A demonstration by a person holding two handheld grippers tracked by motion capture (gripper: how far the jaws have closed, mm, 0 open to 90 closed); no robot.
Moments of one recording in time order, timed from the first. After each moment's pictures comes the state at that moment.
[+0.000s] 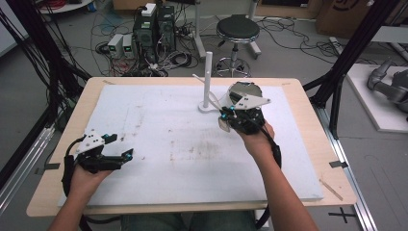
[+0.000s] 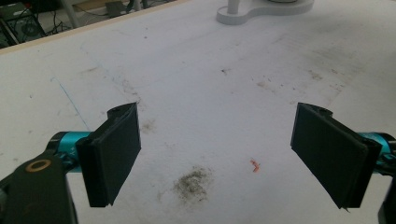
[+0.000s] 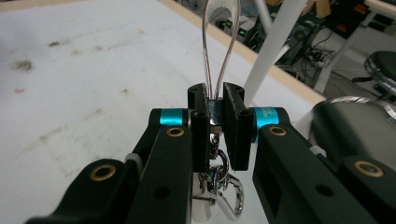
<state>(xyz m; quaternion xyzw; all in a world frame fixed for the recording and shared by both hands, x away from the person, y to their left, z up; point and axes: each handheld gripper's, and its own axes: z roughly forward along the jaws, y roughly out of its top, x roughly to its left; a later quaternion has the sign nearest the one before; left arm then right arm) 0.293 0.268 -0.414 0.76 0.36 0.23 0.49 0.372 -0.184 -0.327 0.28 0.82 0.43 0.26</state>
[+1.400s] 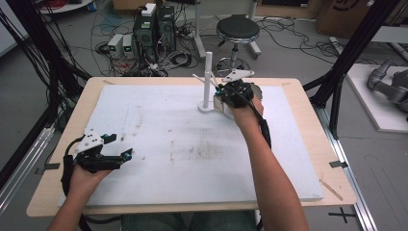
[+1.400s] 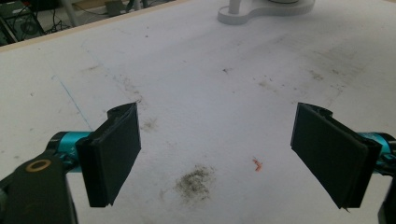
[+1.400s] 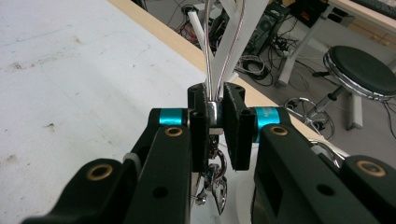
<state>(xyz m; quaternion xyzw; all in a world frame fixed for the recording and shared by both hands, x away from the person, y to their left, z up) 0.295 0.270 -0.415 0.76 0.37 0.23 0.49 0.438 -0.156 -0.307 0.31 0.82 0.38 0.30</state>
